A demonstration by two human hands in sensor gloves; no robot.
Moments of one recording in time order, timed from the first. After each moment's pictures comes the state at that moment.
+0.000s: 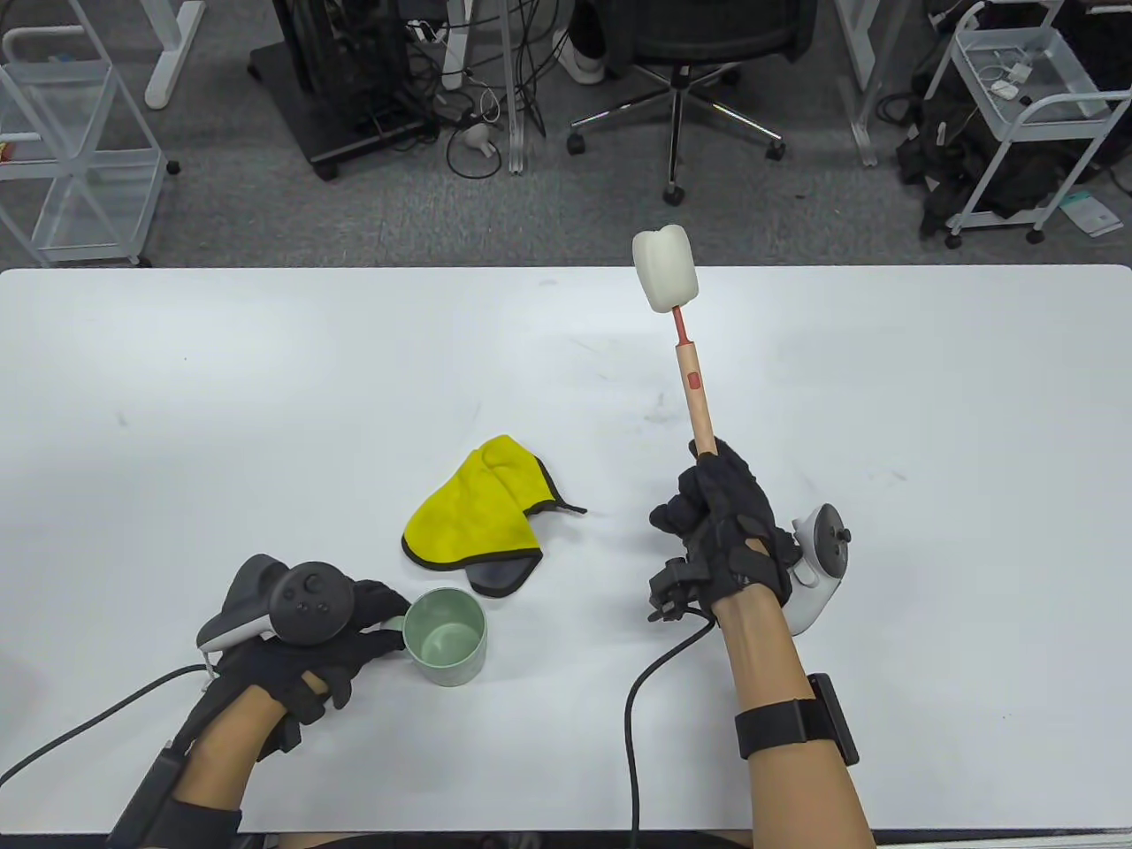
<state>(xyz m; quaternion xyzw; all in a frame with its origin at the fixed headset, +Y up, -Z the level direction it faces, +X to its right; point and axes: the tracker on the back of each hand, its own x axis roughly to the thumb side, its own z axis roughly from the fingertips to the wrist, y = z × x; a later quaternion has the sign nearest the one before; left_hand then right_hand) -0.283 -0.721 -0.237 -0.18 -0.26 0.13 0.94 0.152 -0.747 -0.292 -0.10 0.01 0.51 0.85</state>
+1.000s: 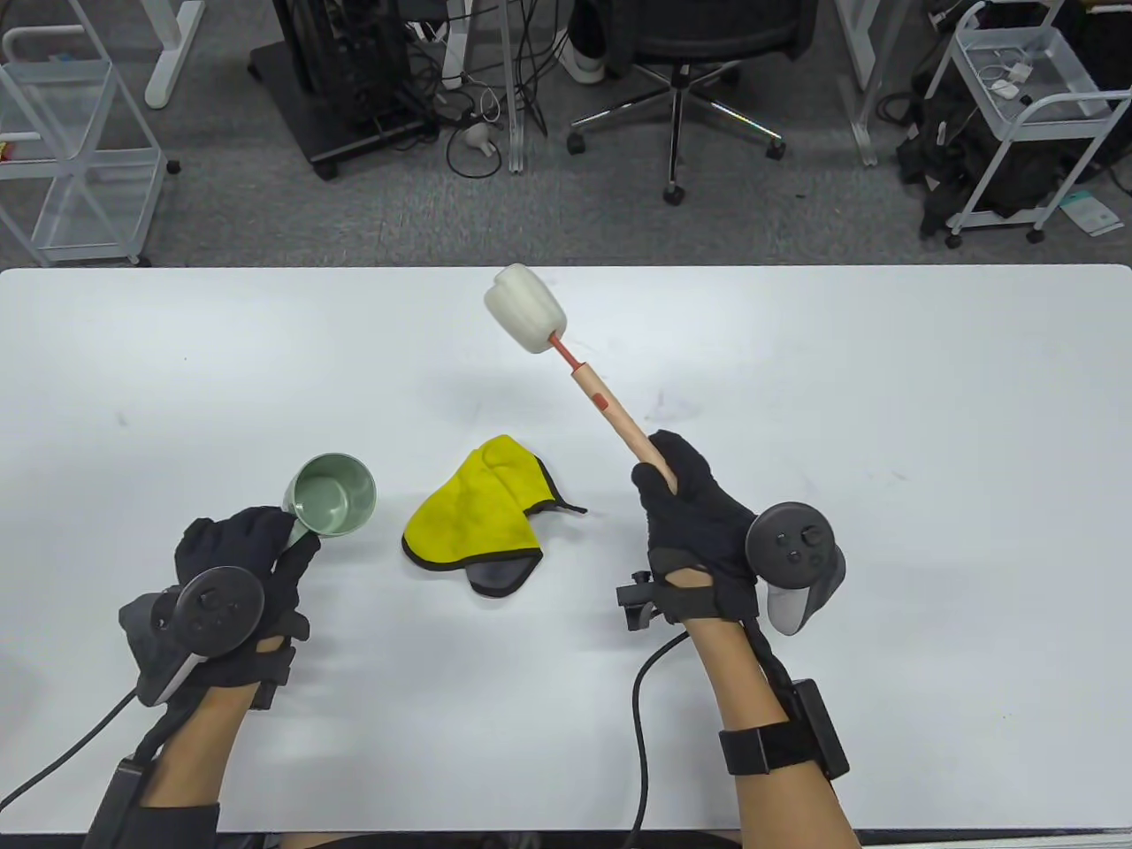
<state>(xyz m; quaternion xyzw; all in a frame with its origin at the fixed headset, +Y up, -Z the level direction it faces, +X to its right) -0.345 -0.678 -0.224 0.14 0.00 0.09 0.99 0.111 -0.656 -0.262 0.07 -0.23 0.84 0.49</state>
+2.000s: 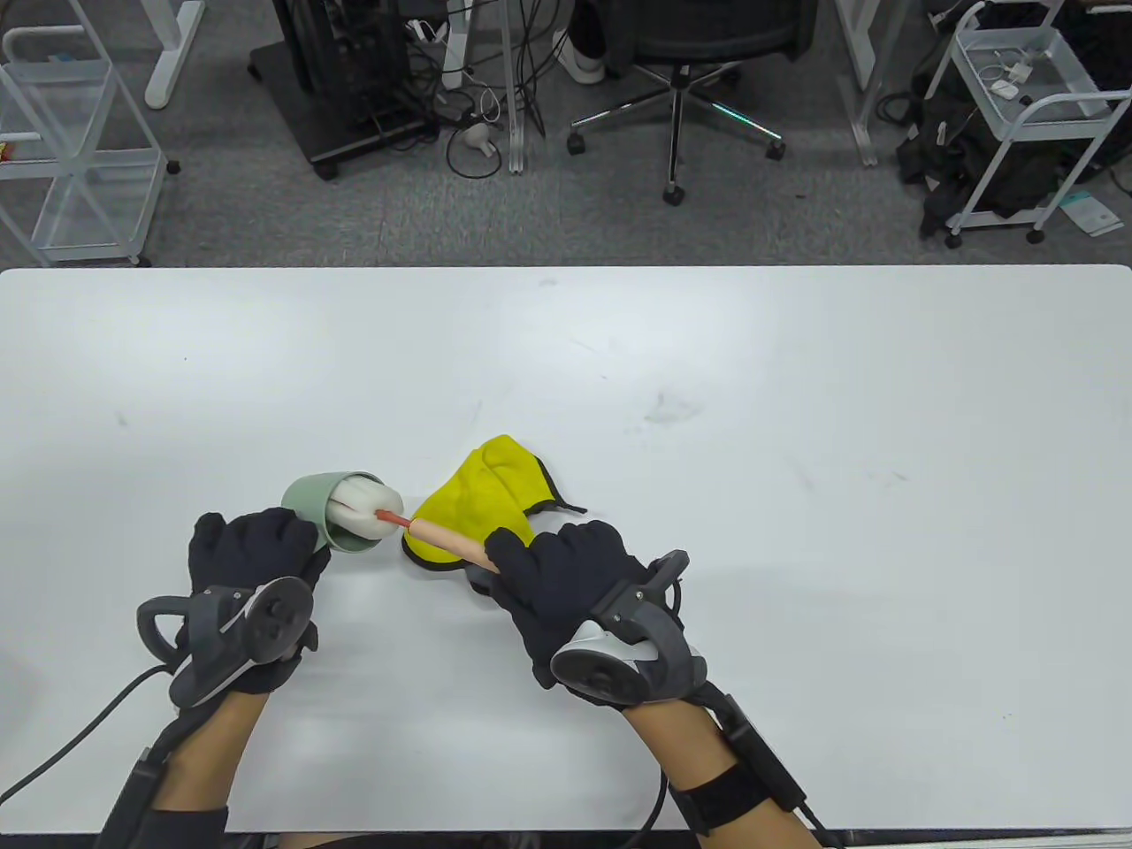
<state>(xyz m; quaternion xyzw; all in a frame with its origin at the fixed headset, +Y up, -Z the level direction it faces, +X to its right) -0.308 -0.677 -0.220 0.13 -0.06 -0.06 0.99 0.002 -0.627 -0.200 0.34 -0.31 0.87 0.17</state>
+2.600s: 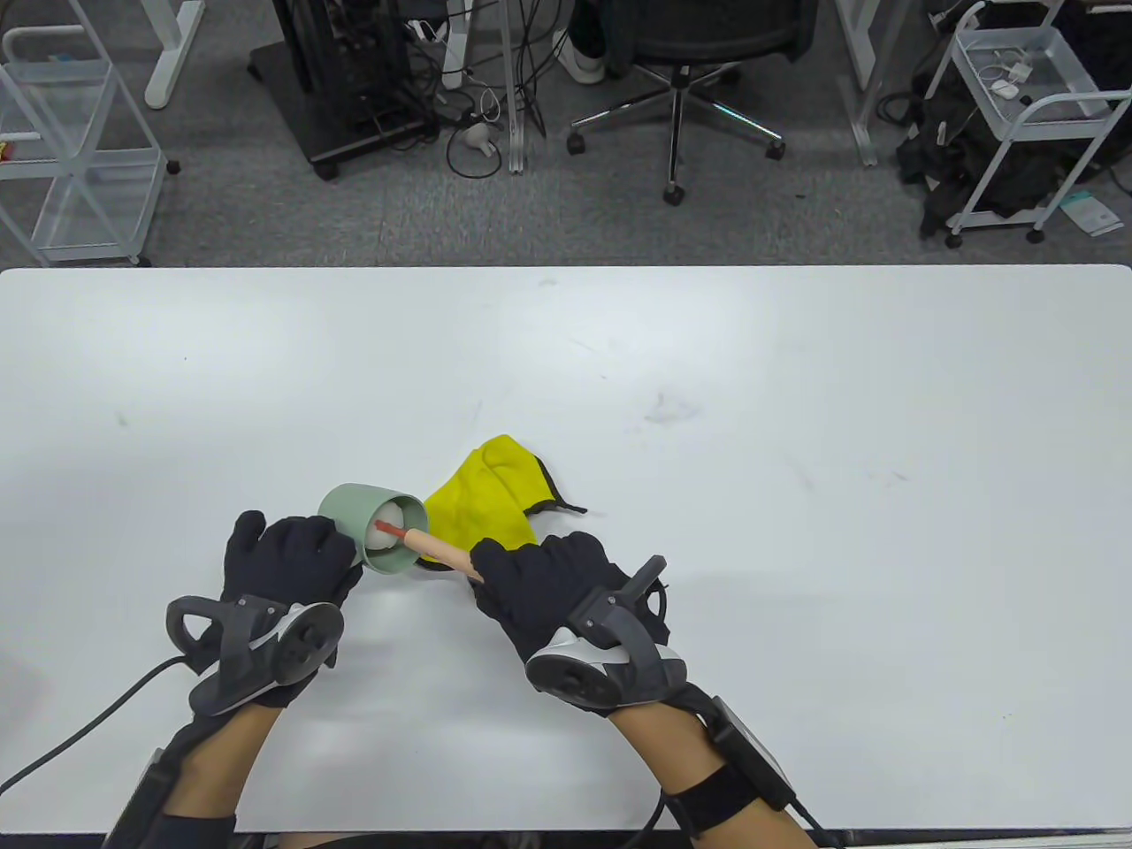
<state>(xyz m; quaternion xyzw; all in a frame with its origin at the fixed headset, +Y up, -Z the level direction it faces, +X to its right) -0.287 -0.676 -0.211 0.14 -0.13 -0.08 0.98 -0.015 -0.636 -0.196 0.37 -0.28 0.87 0.15</state>
